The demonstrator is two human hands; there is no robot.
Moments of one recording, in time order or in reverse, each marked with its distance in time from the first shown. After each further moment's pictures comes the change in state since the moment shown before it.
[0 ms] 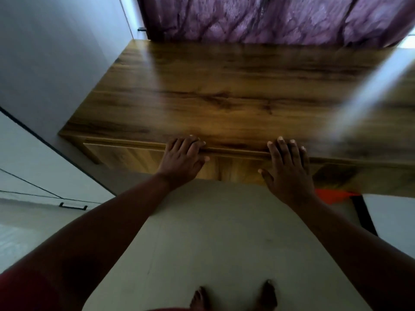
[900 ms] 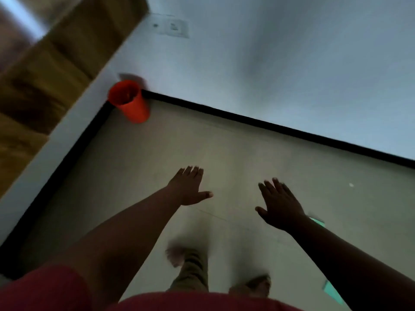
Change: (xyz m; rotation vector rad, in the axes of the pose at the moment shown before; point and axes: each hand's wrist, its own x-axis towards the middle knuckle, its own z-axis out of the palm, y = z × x) left_hand -0.252 0.454 0.035 0.087 -1.056 1.238; right_hand -0.662 -0.093 -0.020 0.253 -0.534 1.247
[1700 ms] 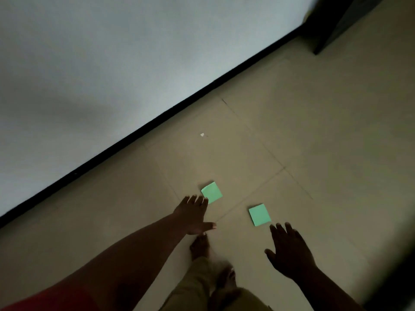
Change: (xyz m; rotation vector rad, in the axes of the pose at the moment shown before) left_hand 0.182 0.495 0.065 0.713 -0.276 0.787; right_hand -0.299 0.227 0.236 0.570 -0.173 1.015
